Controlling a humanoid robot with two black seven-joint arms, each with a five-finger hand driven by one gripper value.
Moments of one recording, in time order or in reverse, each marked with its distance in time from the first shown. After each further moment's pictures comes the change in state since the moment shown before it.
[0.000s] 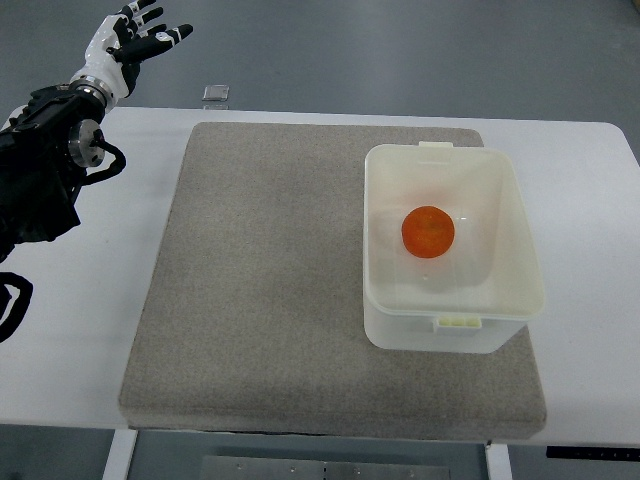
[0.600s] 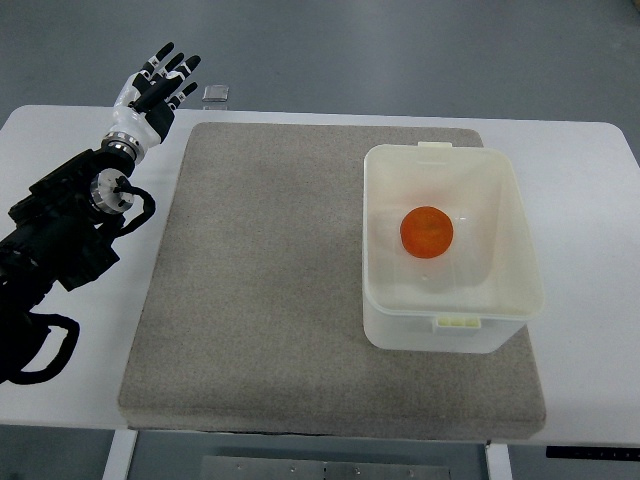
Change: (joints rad) left arm 0.117 -0.089 -0.225 0.000 -0.023 -0.094 -0.009; right arm 0.000 0.000 0.000 0.000 0.000 0.000 0.000
